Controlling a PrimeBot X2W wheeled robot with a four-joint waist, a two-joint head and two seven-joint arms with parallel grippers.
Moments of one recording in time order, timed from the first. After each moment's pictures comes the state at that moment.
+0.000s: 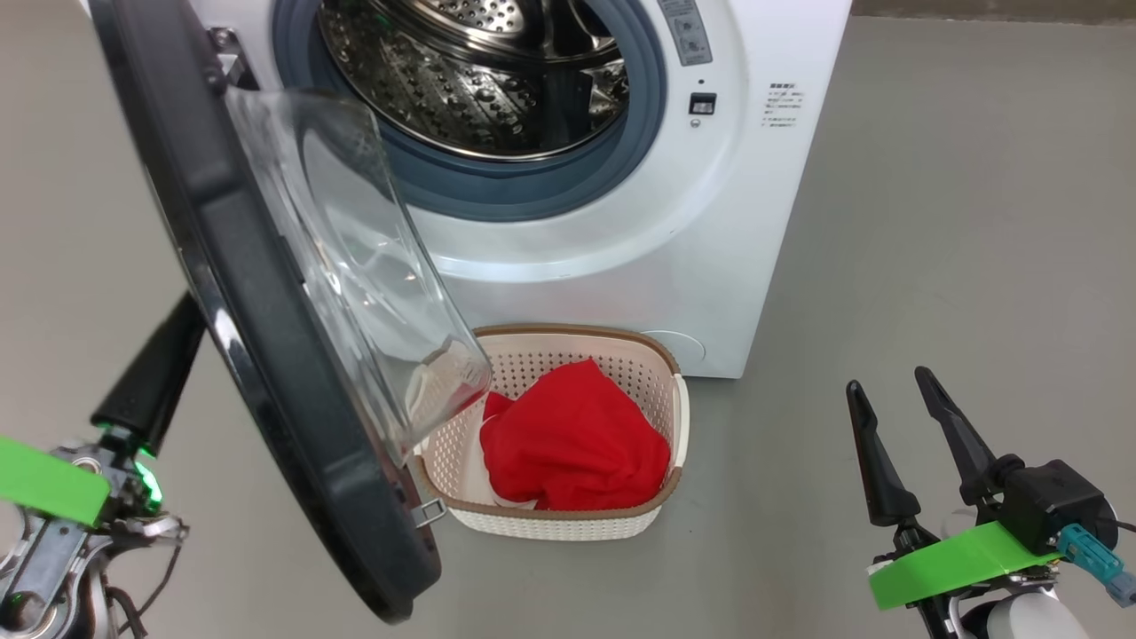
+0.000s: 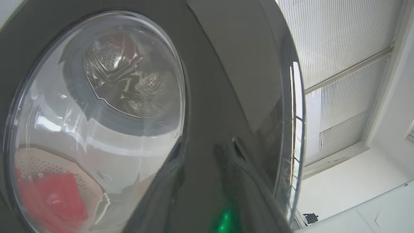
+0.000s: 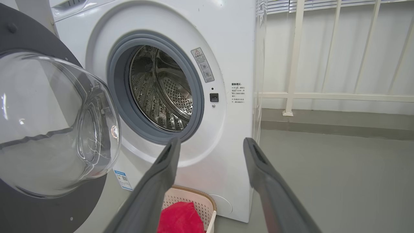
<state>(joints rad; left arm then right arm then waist) -0.34 0.02 0.37 0.03 -1.32 -0.08 0.63 -0.06 -0.06 0.01 0.16 0.26 0.12 -0.26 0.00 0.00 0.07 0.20</state>
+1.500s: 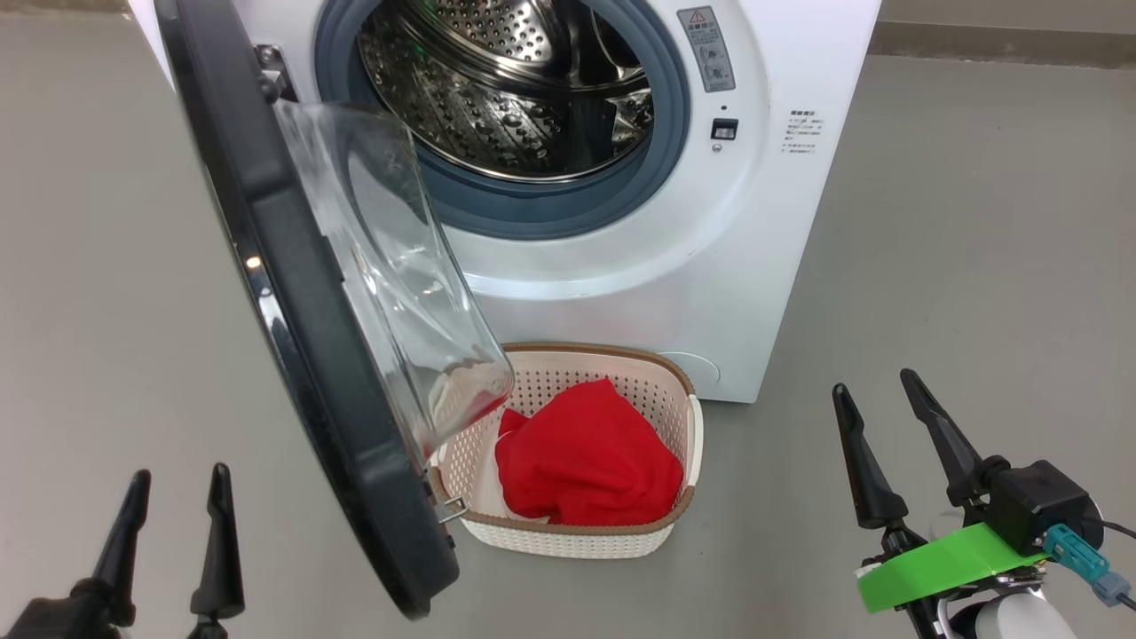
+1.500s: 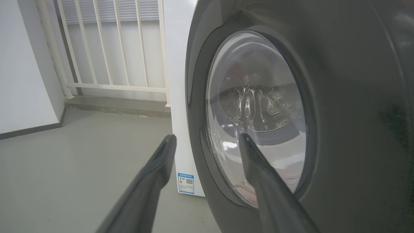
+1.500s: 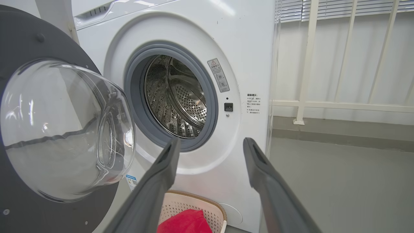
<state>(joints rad) -0.01 0.09 0.17 0.13 -0.22 -0.13 -0.25 -0.06 -0.06 0.03 0.17 0.25 0.12 -0.26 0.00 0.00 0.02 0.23</state>
